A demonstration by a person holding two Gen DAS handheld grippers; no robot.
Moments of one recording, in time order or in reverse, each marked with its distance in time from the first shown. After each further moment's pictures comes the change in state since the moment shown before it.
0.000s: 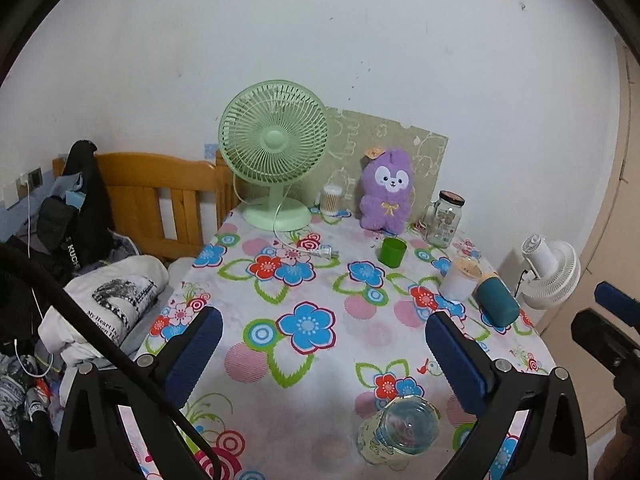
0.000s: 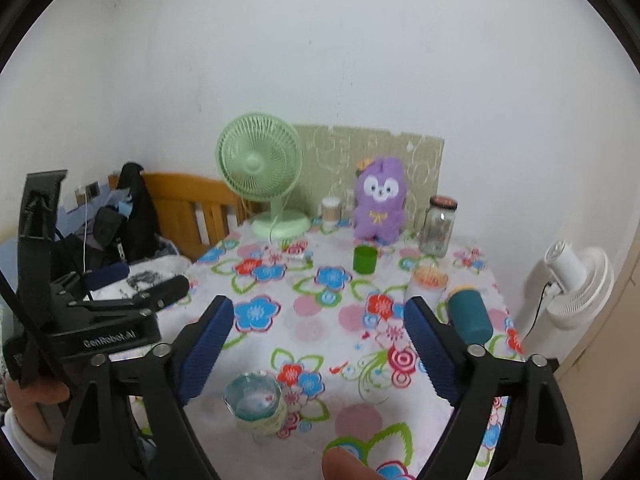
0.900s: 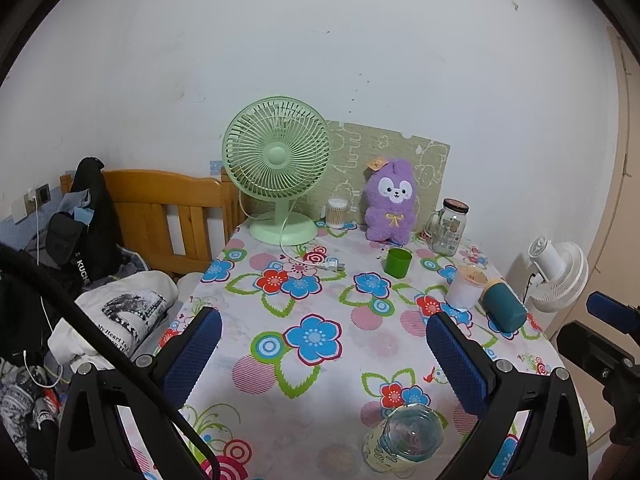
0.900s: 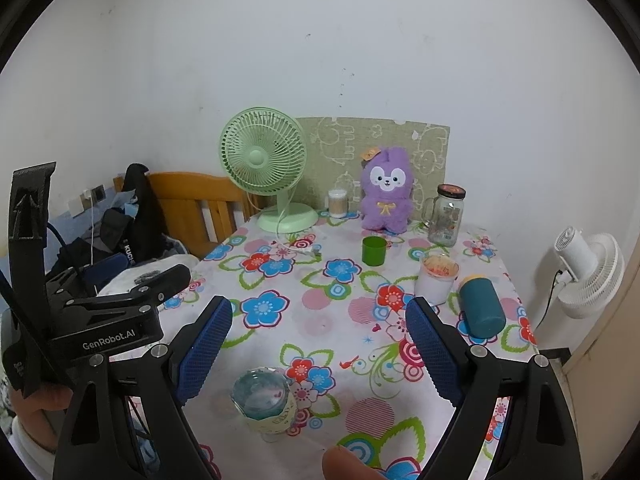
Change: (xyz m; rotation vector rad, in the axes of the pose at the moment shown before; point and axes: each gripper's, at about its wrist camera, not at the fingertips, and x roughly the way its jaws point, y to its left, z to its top) left arm -0.004 -0.007 0.001 0.024 -0.039 0.038; right arm 0.010 -0.004 -0.004 0.037 0.039 0.037
